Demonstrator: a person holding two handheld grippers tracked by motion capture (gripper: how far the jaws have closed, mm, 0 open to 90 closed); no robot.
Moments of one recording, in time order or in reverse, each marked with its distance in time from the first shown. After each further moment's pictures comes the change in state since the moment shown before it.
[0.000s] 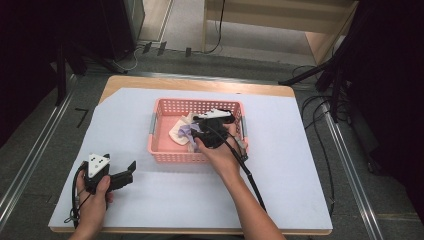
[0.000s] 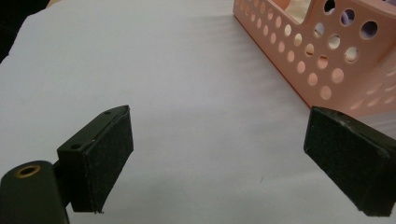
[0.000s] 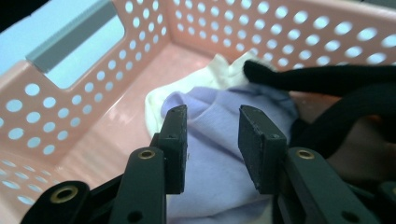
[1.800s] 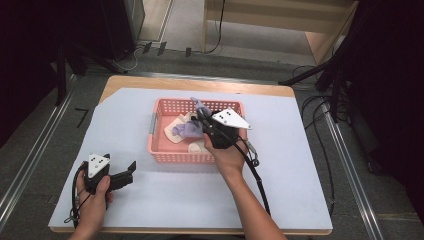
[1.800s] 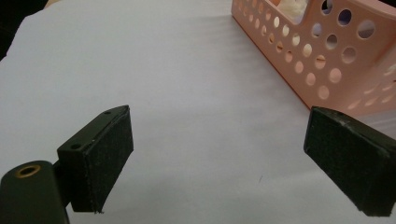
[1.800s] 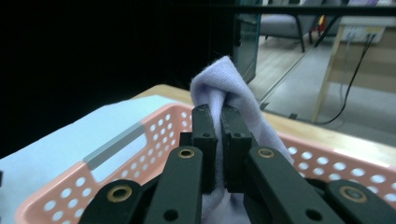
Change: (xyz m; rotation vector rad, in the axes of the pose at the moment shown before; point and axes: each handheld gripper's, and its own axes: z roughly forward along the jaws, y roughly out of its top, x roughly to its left) left arm 0.000 0.000 0.000 -0.007 -0.004 -0.002; right arm -0.003 0.000 -0.049 -0.485 0.029 -0.056
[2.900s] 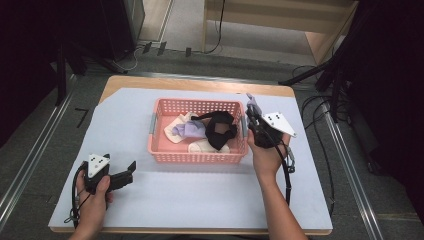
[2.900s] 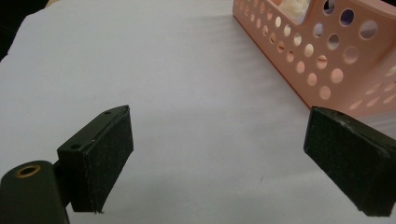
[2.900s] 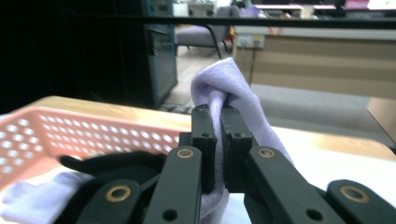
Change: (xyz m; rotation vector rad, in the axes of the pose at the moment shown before) left arm 0.001 0.000 0.000 0.007 0.000 0.002; right arm -0.095 -0.019 -0.053 -0.055 -0.328 0.034
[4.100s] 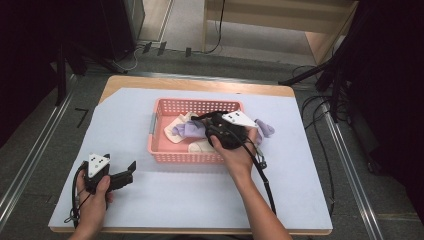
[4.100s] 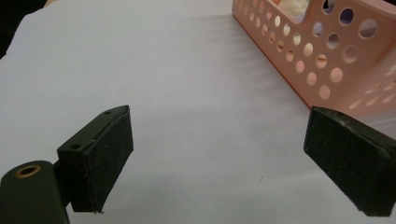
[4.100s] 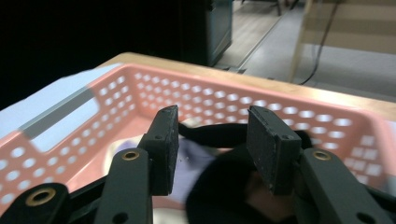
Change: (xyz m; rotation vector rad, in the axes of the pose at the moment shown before) left arm 0.000 0.000 0.000 0.001 -0.002 0.002; right arm 0.085 -0.004 0.029 0.207 0.226 -0.007
